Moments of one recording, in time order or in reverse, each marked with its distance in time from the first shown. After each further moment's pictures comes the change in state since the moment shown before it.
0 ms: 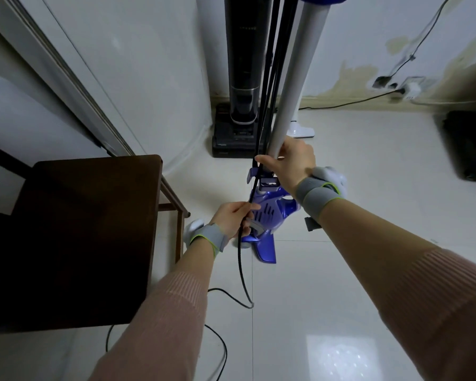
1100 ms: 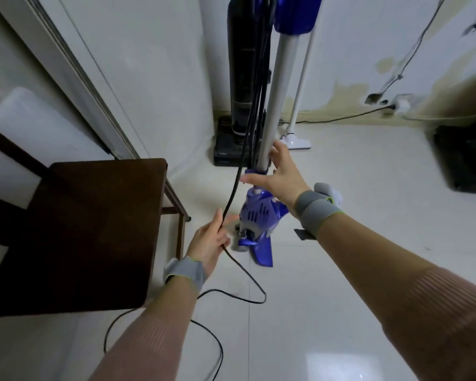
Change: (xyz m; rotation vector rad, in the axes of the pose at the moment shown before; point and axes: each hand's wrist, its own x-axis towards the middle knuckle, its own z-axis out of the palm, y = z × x) left_hand -0.067 -0.035 -0.013 -0.306 0.153 0.113; right_hand -0.050 -0.009 -0.017 0.562 -0.298 0.064
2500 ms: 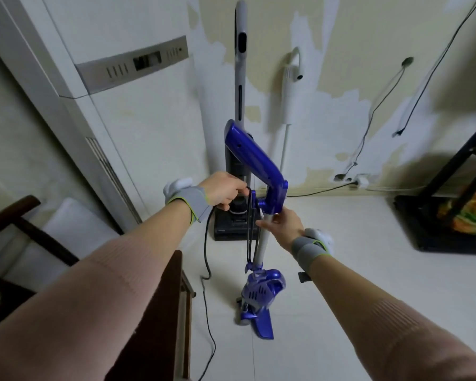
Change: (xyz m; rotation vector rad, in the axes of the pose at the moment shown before) left_hand -0.095 0.365 0.132 0.874 -0.226 0.225; right_hand -0.009 -0.193 -0.032 -0.347 0.234 0.100
